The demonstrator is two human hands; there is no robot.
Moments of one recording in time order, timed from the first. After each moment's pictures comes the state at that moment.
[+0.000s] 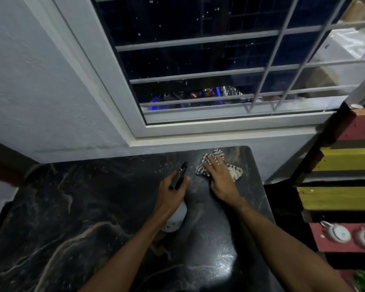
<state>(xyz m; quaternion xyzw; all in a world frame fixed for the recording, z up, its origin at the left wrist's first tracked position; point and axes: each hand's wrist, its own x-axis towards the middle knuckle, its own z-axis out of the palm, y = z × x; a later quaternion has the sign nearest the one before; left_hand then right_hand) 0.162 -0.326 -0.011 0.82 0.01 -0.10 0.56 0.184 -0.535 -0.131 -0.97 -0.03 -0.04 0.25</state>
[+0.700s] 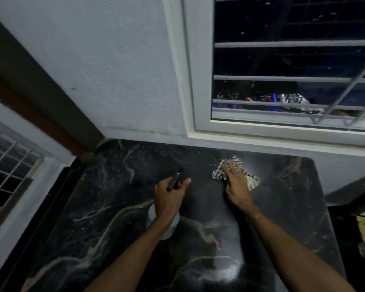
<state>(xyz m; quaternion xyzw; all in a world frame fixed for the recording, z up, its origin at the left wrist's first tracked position) 0.124 -0.170 0.004 0.85 0.20 0.03 0.48 0.187 -0.398 -0.128 -0.95 -0.06 -0.02 0.32</state>
